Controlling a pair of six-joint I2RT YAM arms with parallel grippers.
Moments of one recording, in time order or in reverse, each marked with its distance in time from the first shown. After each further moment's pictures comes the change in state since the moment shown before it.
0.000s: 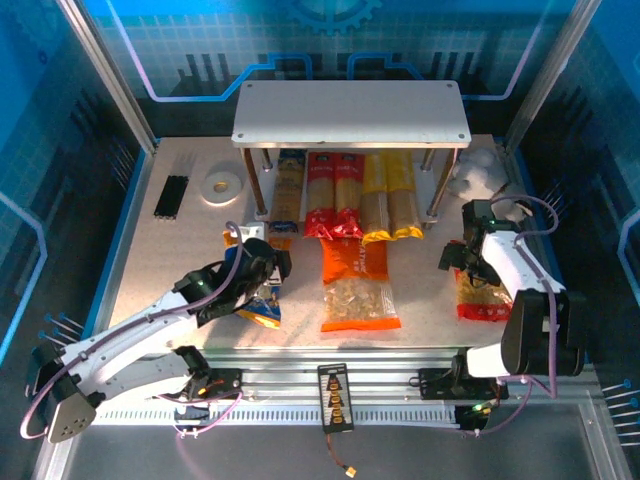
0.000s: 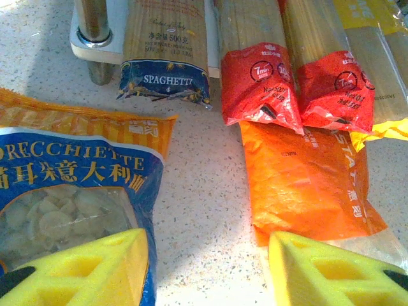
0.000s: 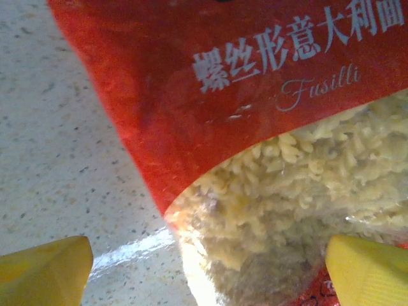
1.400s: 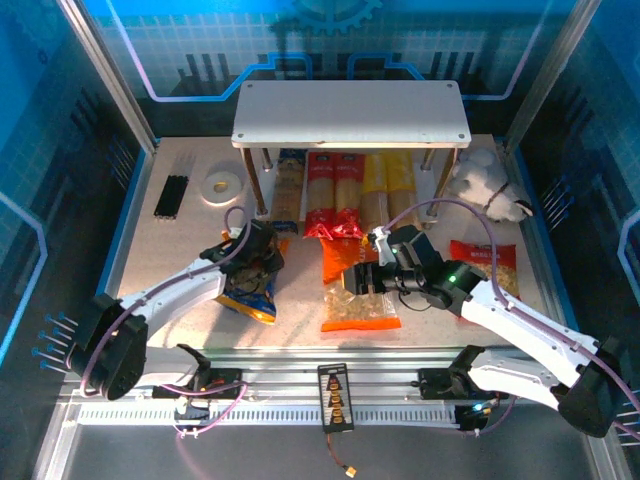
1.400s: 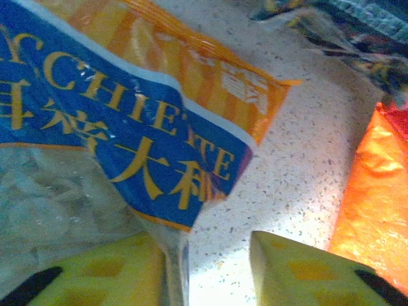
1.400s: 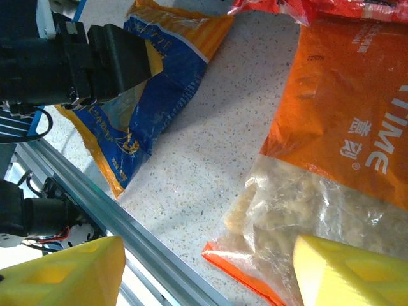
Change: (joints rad) left arm 0.252 0.337 0.004 0.066 0.238 -0.187; right arm 0.821 -0.373 -0.093 0.385 -0.409 0.218
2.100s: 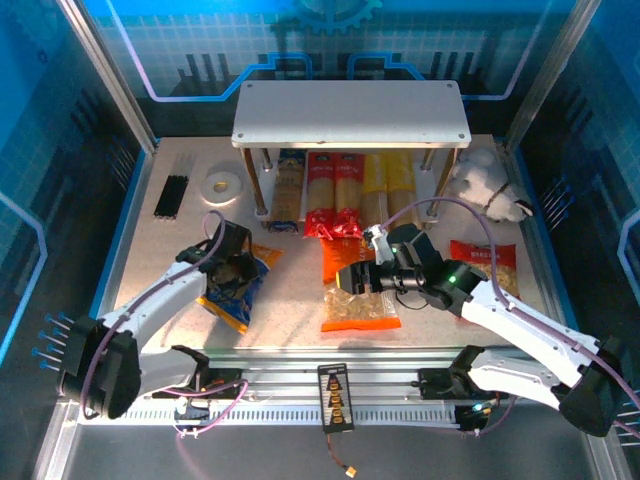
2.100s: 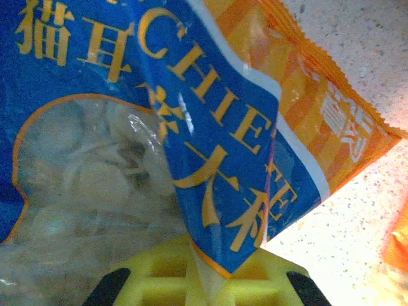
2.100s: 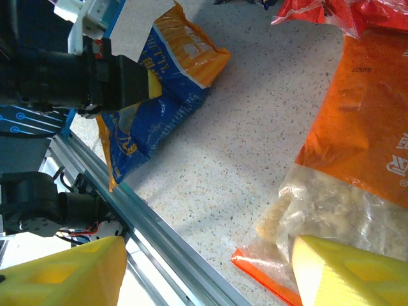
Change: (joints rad) left arm 0.175 -0.090 -0.030 -0.203 0.122 0.098; right arm 0.016 0.000 0.013 0.053 -0.057 0.012
